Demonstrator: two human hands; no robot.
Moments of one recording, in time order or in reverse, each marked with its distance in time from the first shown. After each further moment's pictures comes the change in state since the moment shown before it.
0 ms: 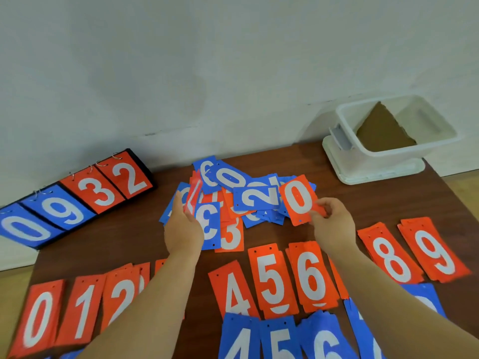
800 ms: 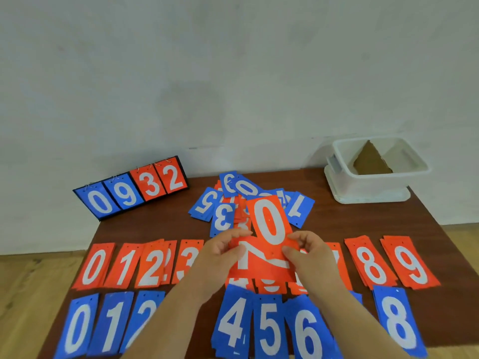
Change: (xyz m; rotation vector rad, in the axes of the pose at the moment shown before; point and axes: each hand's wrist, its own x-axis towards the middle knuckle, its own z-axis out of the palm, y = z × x) left_hand -0.212 0.037 -0.113 -0.507 -0.609 0.110; right_hand -0.167 -0.031 -0.067 0.214 -0.353 -0.081
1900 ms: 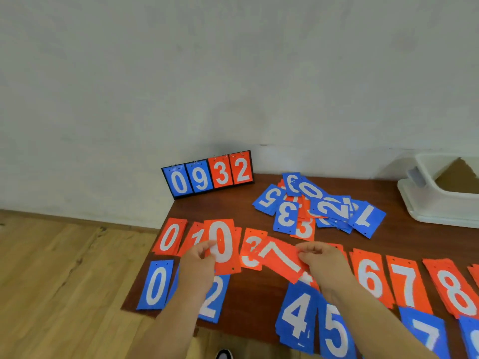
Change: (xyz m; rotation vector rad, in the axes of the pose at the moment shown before) left_hand -0.075 -0.103 -0.148 0.063 0.748 -0.105; right_hand -0.034 -0.002 0.122 -0.127 -0.188 0.113
